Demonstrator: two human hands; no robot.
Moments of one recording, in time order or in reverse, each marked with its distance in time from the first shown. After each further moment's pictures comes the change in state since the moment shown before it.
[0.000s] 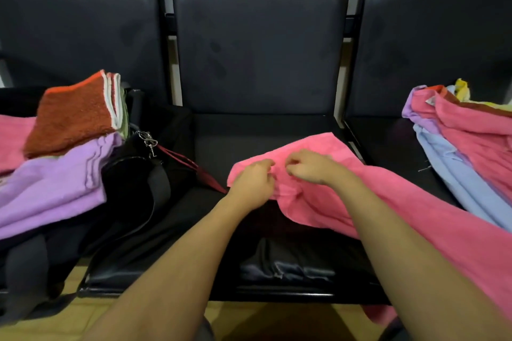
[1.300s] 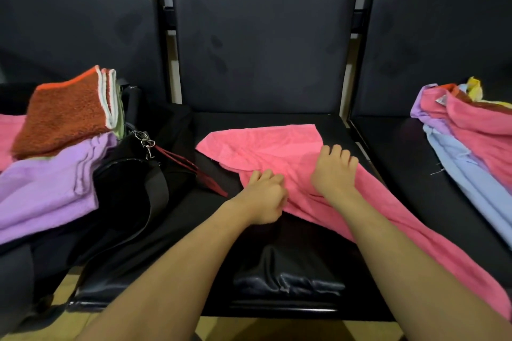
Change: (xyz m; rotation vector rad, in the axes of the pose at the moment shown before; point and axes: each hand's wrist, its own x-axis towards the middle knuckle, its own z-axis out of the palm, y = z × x) left_hand 0.007 -0.012 0.014 0.612 -0.188 0.437; right_hand 0.012 0.020 0.031 -0.368 0.464 0.352
